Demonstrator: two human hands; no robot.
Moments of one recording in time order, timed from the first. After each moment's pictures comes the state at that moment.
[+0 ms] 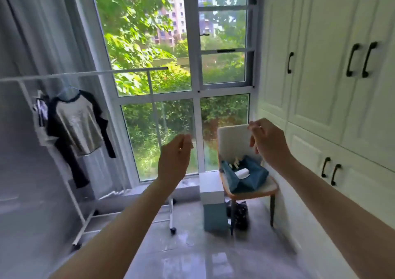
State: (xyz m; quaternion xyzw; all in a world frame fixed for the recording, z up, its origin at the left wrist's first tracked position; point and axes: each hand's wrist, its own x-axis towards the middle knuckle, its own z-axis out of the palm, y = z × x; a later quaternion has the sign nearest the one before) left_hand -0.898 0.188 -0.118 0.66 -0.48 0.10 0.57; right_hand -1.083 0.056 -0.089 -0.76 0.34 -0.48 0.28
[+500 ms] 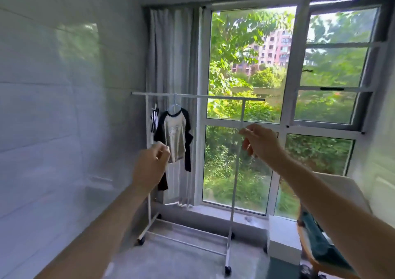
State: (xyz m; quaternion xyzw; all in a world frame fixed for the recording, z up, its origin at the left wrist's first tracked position) left_hand -0.669 0.462 -0.060 0.77 -0.30 0.28 0.48; right_hand -0.803 0.225 0.005 -0.82 0.11 -0.39 0.40
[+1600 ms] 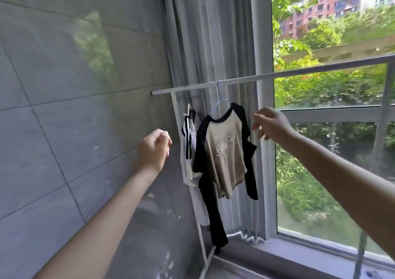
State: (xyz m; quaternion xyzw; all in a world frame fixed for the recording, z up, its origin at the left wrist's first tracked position) left_hand -0.058 0.333 -0.030 0.74 -0.23 0.27 0.57; right_hand -0.129 0.053 -0.011 -0.78 0.09 -0.32 0.52
